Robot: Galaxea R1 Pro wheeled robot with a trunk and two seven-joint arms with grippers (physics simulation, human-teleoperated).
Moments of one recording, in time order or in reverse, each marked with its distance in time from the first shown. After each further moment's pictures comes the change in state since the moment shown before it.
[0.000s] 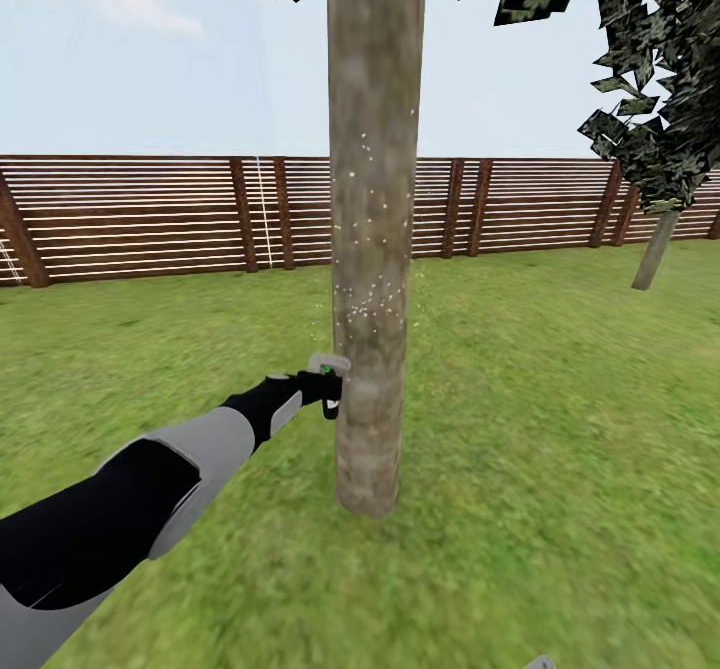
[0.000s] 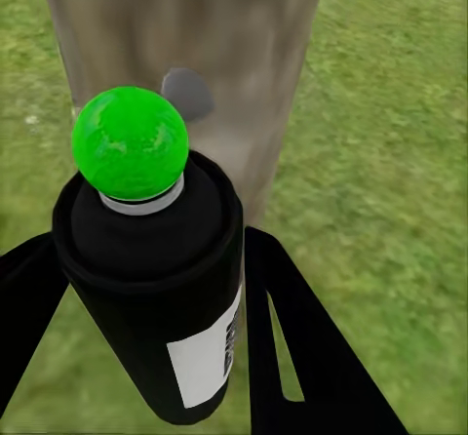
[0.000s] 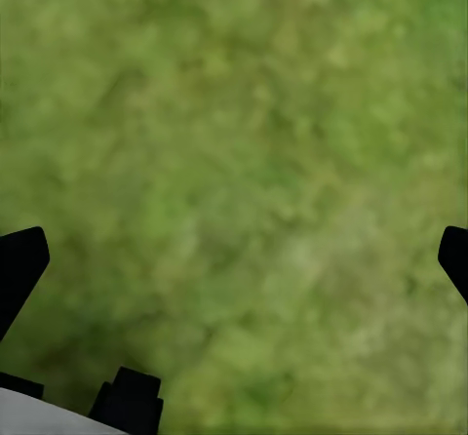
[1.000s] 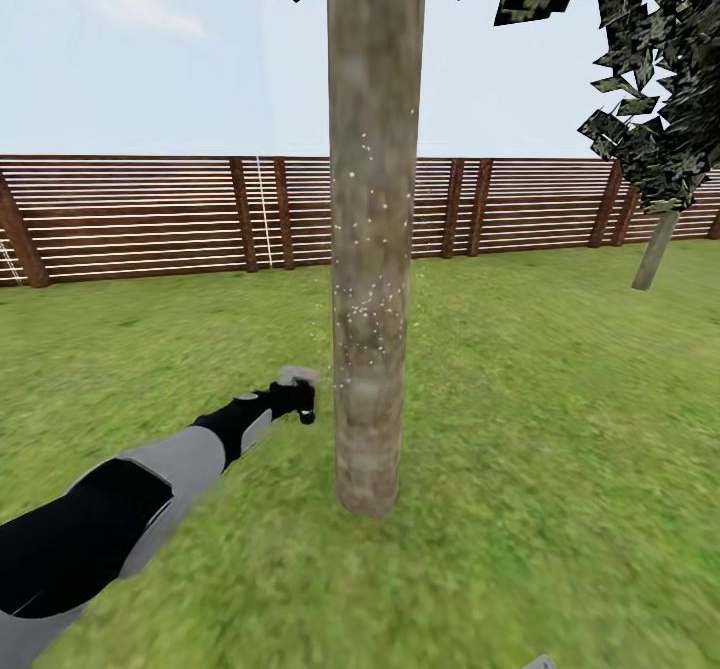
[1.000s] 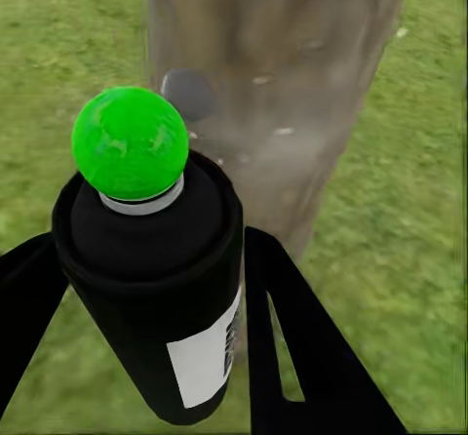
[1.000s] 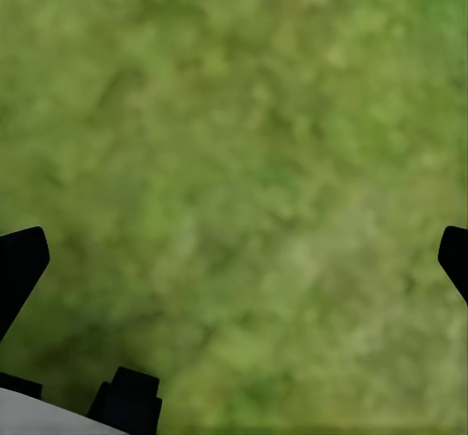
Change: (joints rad) left arm 0.070 0.103 0.016 -0.014 0.006 -0.121 -0.041; right arm 0.000 -0.002 0.000 0.000 0.000 0.000 0.000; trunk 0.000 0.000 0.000
